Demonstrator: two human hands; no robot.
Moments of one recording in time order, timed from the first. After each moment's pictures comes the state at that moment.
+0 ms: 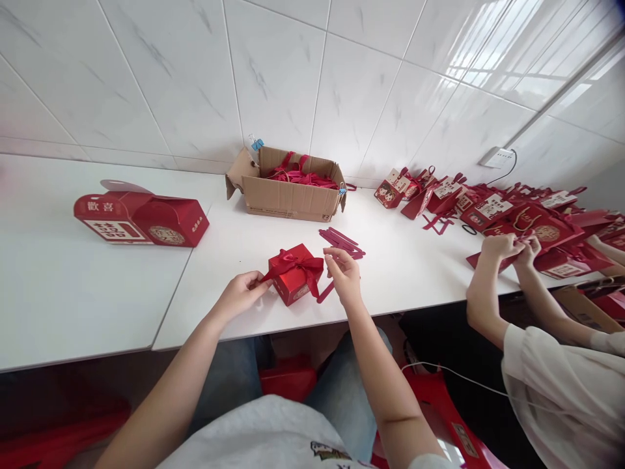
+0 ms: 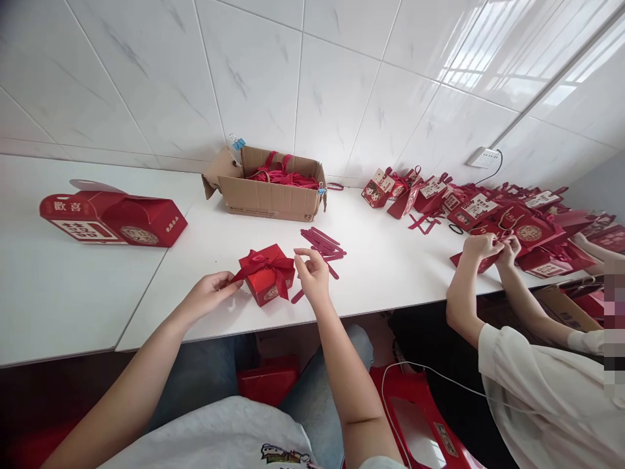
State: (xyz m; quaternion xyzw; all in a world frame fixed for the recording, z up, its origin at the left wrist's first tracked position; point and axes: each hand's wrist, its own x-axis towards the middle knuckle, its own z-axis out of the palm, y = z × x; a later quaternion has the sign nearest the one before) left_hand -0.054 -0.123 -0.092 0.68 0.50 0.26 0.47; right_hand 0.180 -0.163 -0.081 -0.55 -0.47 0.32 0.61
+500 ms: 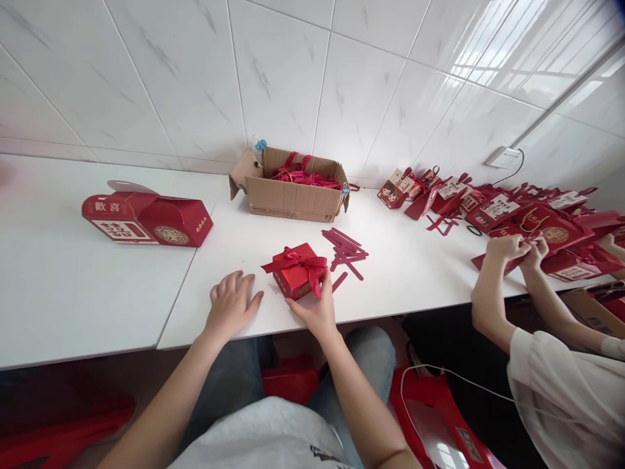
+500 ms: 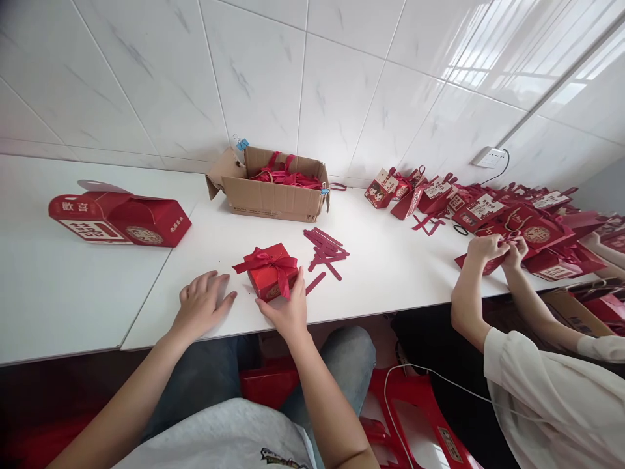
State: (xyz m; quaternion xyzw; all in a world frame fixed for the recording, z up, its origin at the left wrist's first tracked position) left_hand -0.075 -0.134 -0.137 0.80 0.58 0.16 0.05; right_hand 0.124 -0.193 -0.146 -0.63 -0.53 0.22 0.52
